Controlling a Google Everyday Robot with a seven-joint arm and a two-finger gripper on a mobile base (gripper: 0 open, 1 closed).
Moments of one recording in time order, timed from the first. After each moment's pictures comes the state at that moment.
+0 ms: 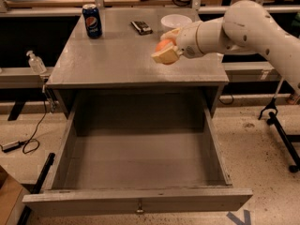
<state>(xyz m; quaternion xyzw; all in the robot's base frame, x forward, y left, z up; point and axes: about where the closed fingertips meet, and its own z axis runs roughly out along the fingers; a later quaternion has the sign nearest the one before) 0.716 -0.060 0.901 -0.51 0.69 0.12 0.51</state>
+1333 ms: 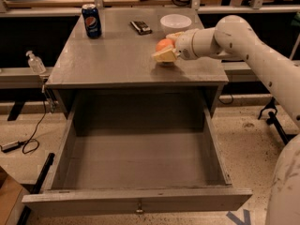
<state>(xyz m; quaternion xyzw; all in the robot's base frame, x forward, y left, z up) 0.790 -0.066 0.857 -0.46 0.70 0.15 0.52</state>
